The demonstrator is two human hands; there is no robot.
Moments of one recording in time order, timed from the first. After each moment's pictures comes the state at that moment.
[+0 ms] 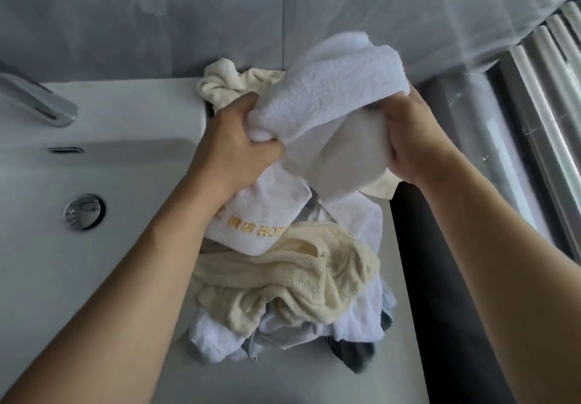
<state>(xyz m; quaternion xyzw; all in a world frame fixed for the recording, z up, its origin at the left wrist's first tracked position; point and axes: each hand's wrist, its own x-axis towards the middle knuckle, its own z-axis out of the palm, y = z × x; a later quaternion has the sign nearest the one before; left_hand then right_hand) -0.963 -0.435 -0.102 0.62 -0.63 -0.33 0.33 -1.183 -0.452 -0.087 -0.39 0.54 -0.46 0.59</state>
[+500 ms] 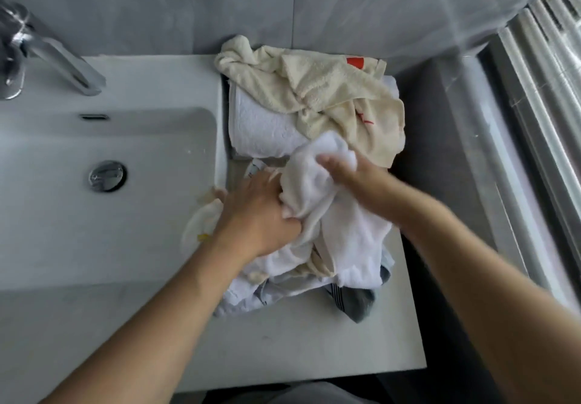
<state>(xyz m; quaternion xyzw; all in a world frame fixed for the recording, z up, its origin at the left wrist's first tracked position) -0.962 -0.307 -0.144 0.61 -0.74 -0.28 0.03 -1.165 -0.339 -0.127 -0.54 0.62 -0.17 0.55</state>
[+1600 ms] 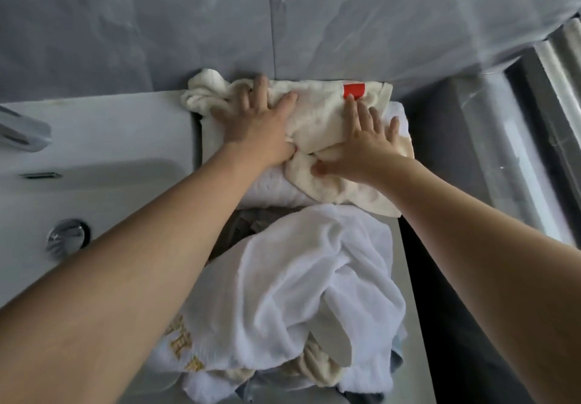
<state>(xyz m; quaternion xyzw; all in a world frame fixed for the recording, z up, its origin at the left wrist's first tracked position) -1.002 -0.543 -0.184 0.63 -0.76 -0.11 -0.08 -1.186 -0.511 -0.193 -0.67 0.71 0.08 0.21</state>
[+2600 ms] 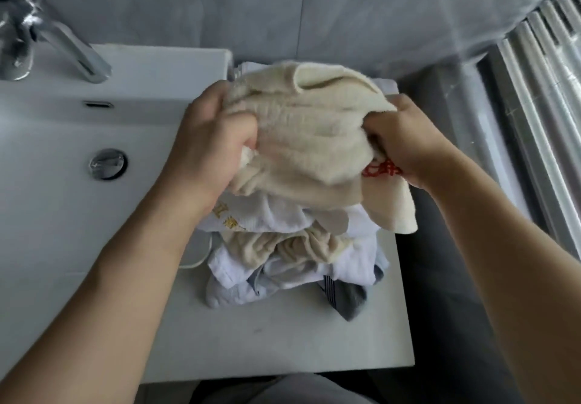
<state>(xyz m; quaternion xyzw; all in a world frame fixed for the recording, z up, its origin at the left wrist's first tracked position) -0.937 -0.326 -0.052 0.60 -0.47 -0.46 0.46 -1.160 -0.360 -0.050 -0.55 0.60 -0.29 0.51</state>
